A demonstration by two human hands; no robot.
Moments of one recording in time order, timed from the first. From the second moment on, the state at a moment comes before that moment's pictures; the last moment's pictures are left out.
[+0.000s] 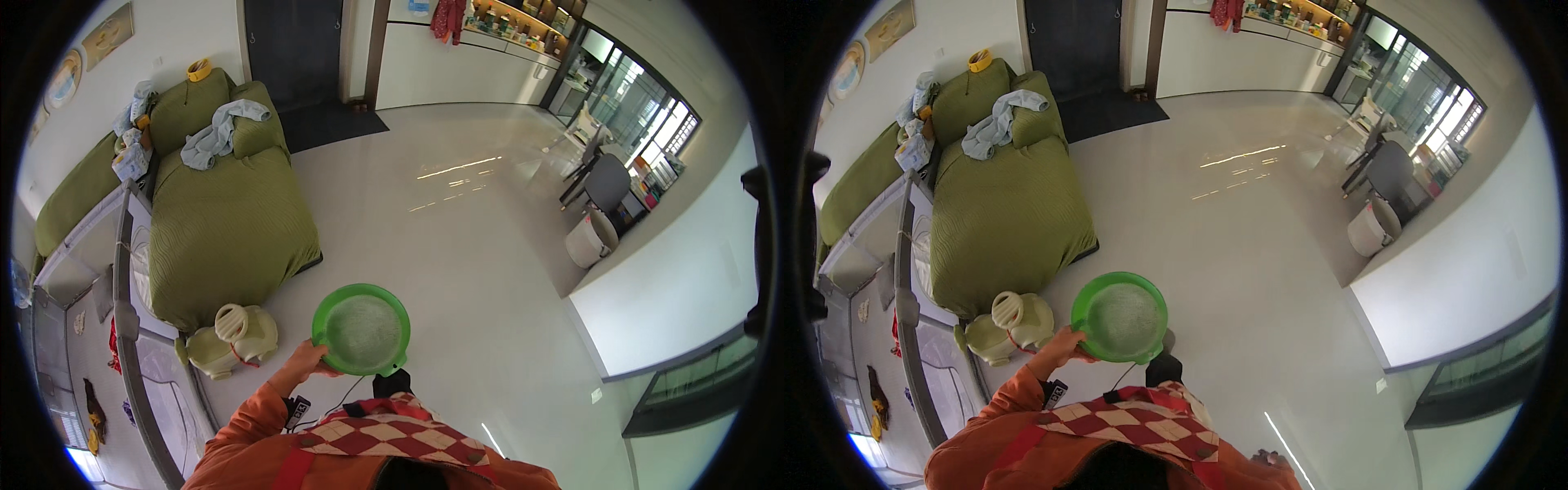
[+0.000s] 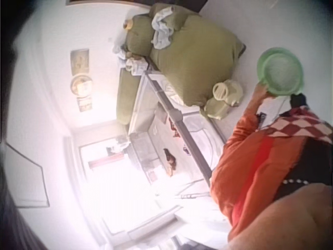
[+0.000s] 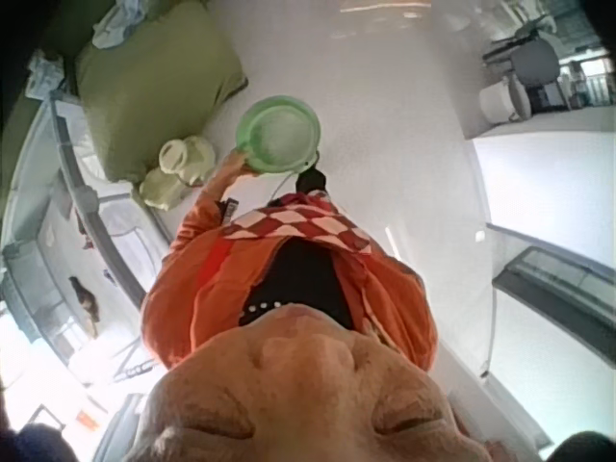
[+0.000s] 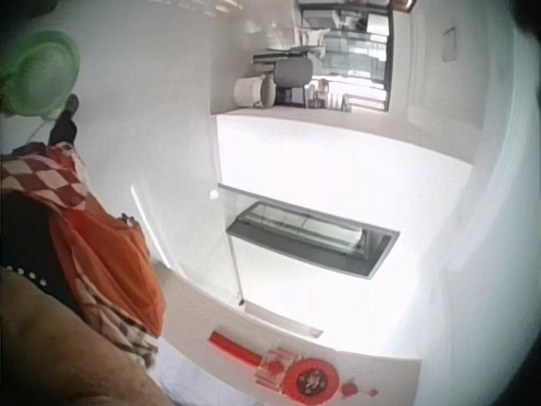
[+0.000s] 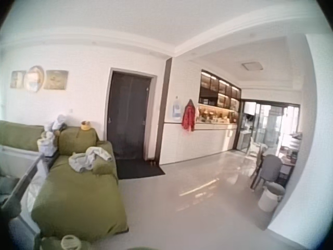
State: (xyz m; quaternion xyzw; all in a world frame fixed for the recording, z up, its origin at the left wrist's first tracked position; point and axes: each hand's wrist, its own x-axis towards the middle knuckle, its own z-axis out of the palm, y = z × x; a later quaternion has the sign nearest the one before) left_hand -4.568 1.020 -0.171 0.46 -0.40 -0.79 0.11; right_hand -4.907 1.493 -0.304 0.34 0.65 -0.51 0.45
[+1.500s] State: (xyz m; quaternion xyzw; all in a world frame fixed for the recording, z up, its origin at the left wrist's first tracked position) left_hand -5.035 -0.198 -0.141 0.55 -0.25 -0.73 0.31; right_hand -5.604 -0.276 -0.241 -0.51 0.76 -0.20 0.36
